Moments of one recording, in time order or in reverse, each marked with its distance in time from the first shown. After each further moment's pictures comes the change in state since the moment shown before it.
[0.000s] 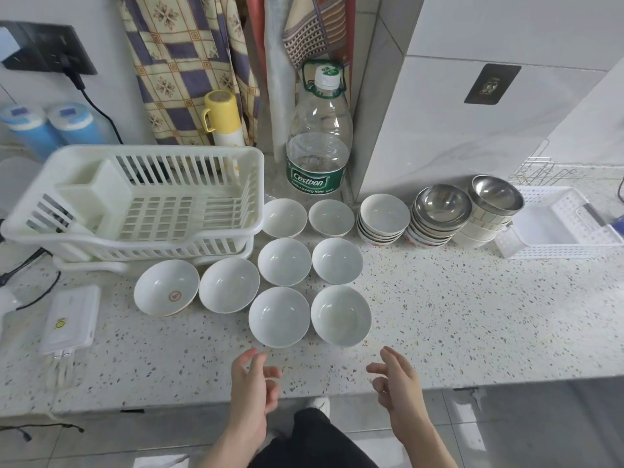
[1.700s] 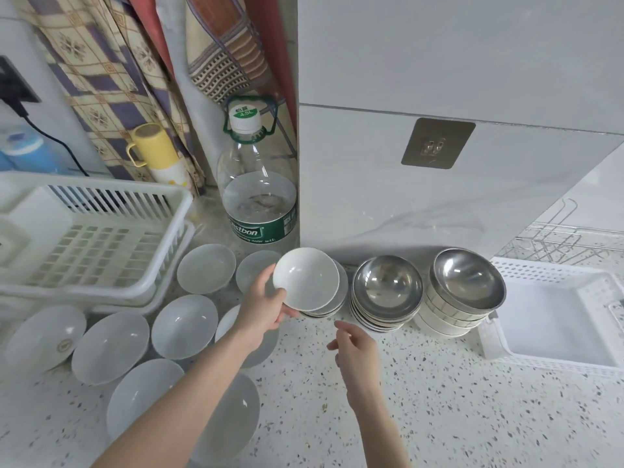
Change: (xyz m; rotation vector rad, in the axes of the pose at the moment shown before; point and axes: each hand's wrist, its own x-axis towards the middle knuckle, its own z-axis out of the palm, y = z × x) left_hand 0.112 0.123 0.279 0.376 -0.002 0.250; right_hand 0.177 -0.178 -0.027 -0.341 -0.165 -0.256
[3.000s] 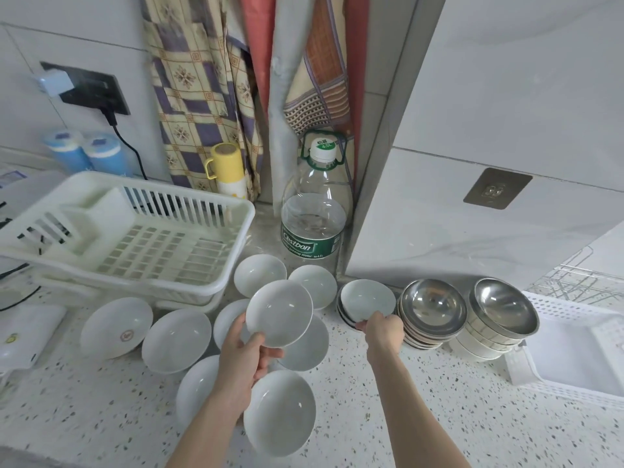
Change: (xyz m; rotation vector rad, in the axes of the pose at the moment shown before) left_hand -0.072 -0.050 -0.117 -0.437 0.109 -0.042; right_hand 0.022 -0.049 0.067 -0.001 0.296 0.118
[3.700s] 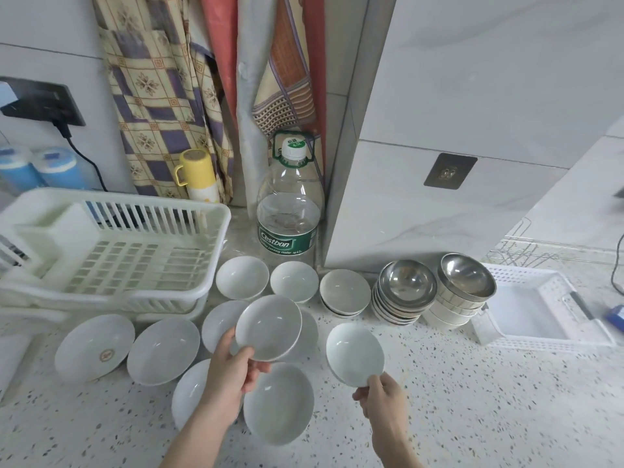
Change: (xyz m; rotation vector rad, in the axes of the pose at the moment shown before) left_hand -0.011 -0.009 -0.020 0.092 -0.091 -0.048; right_hand -0.083 0.106 -0.064 0.091 -0.081 -0.064
